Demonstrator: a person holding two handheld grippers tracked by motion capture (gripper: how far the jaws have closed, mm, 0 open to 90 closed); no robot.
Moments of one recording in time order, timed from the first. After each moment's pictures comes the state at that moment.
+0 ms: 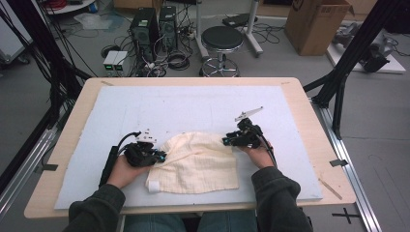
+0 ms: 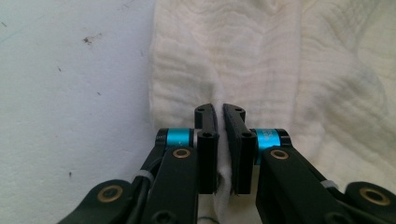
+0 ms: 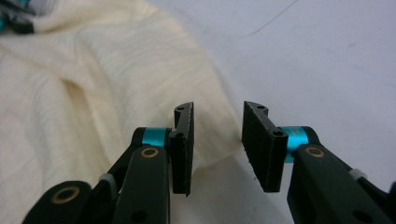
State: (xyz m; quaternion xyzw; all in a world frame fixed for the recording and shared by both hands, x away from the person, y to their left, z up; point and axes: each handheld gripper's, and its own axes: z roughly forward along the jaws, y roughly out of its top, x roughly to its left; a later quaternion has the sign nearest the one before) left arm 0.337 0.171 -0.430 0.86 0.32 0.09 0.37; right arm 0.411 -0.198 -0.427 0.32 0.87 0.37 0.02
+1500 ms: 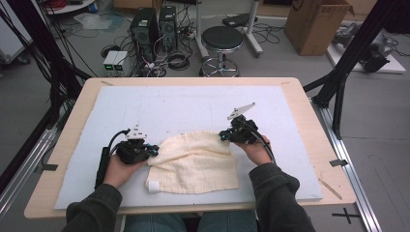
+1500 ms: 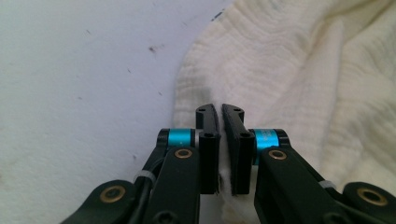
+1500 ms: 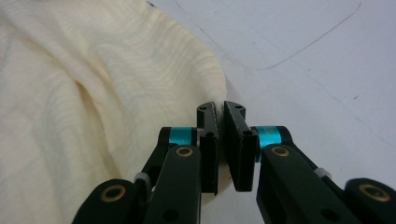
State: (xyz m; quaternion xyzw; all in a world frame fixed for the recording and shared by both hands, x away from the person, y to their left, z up) left arm 0.344 0.192 -0.421 0.83 0.37 0.14 0.40; right arm 0.409 -0.183 -0.402 0.27 0.89 0.36 0.08
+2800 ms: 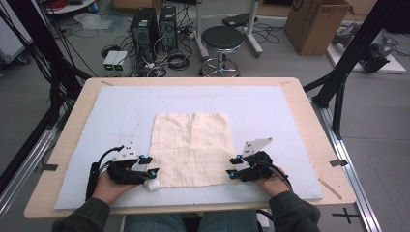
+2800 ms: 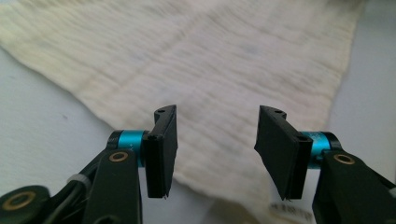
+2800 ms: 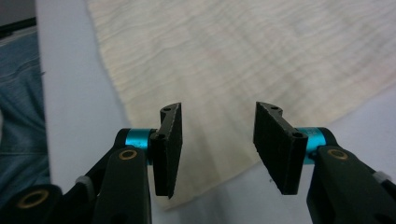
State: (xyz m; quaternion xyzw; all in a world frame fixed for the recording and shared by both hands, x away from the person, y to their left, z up) left arm 0.280 0.204 -0.435 0.85 0.29 0.09 0.43; right arm 0.314 -0.217 -0.431 0.19 0.90 0.40 0.04
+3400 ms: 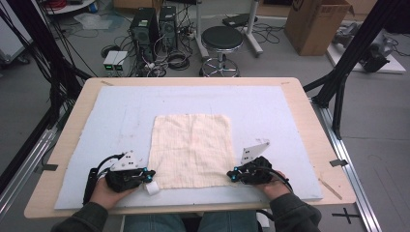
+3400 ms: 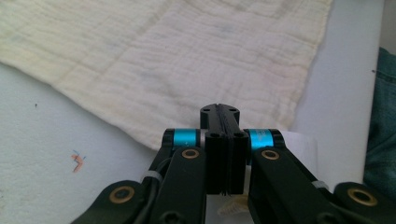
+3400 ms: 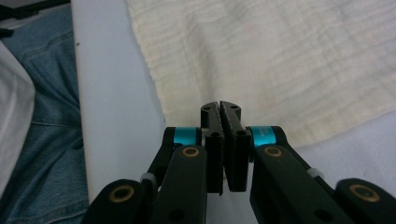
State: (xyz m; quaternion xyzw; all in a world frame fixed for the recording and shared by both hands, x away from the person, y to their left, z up) left arm 0.265 0.206 -0.433 0.86 0.25 0.10 0.43; right arm 0.305 -0.217 -0.434 0.16 0.91 0.38 0.01
